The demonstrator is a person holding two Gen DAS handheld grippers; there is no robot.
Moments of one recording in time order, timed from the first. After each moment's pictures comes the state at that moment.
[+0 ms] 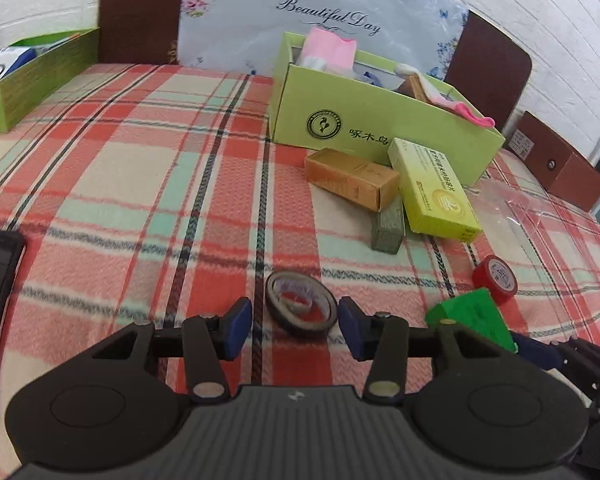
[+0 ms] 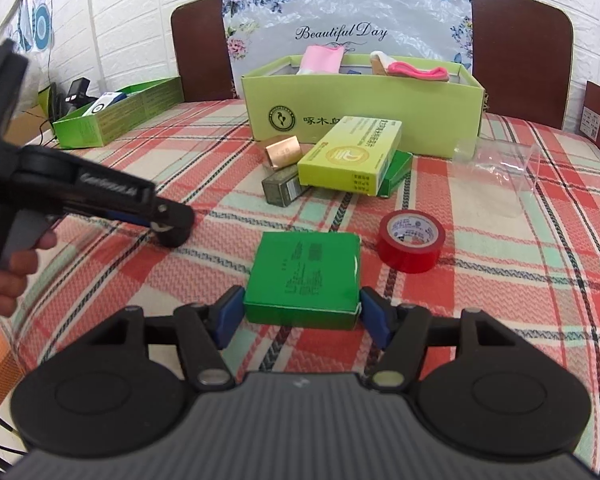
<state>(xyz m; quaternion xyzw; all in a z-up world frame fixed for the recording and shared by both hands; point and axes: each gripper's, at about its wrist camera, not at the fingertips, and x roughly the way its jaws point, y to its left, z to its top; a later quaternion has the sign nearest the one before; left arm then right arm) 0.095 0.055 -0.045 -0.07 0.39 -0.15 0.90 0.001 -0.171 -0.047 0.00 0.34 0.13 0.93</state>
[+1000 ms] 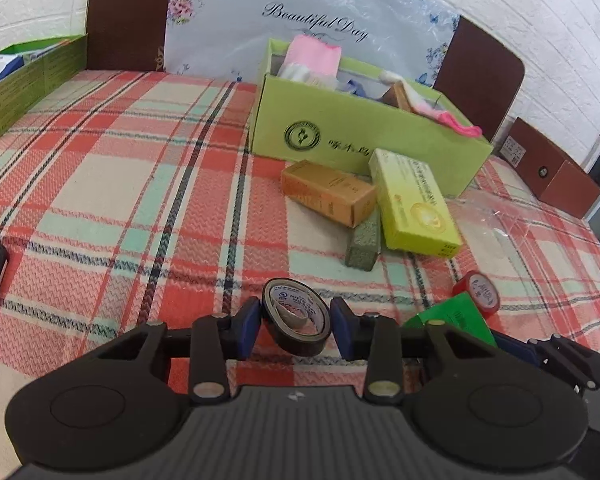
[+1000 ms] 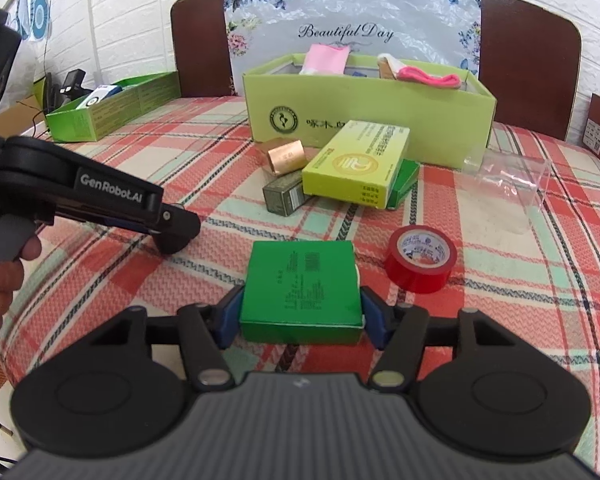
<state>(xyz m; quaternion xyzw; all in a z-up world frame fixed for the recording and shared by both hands) 0.101 0.038 -0.032 -0.07 0.38 -0.16 0.91 0.014 -0.160 -0.044 -0.02 0.33 0.12 0.94</state>
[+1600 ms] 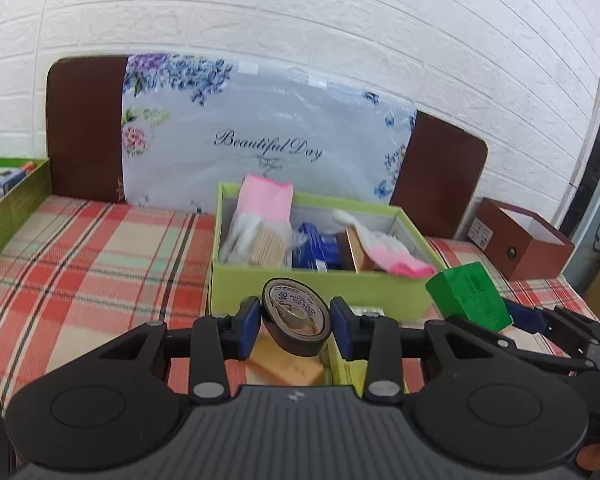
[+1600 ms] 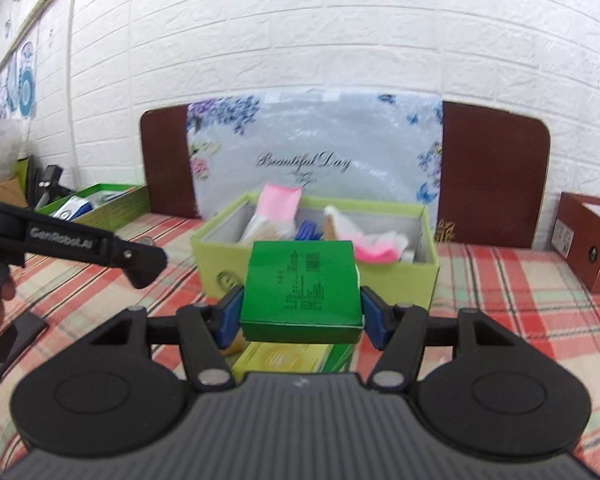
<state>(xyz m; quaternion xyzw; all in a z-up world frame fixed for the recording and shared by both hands) 0.153 0.013 0.059 -0.05 0.27 -0.19 0.94 0.073 -0.203 0.046 0.00 0.21 0.09 0.97</state>
